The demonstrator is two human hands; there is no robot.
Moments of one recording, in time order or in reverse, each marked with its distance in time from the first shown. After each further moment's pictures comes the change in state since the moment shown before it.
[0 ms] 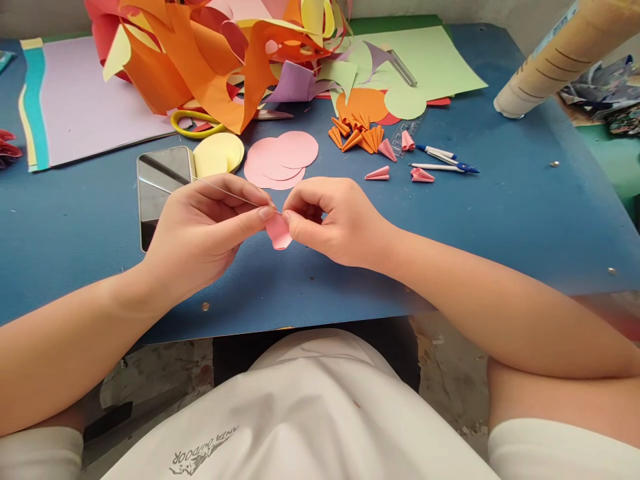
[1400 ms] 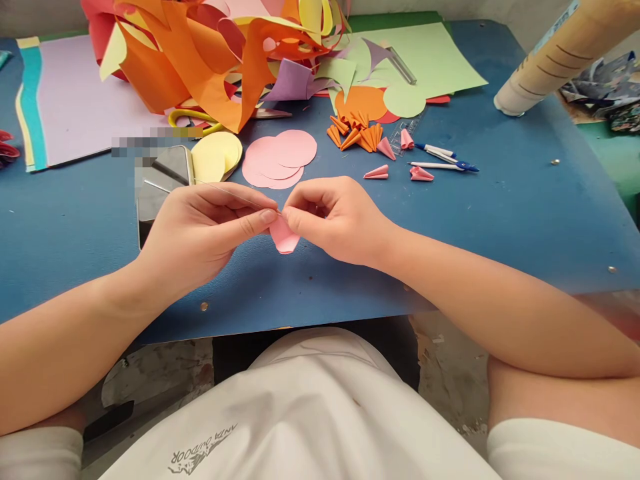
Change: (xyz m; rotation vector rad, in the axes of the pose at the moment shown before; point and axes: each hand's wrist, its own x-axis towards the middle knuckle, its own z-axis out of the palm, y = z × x) left_hand 0.001 0.002 -0.002 0.026 -0.051 -0.010; right_hand -0.002 -0.003 -0.002 0.162 -0.040 0.177
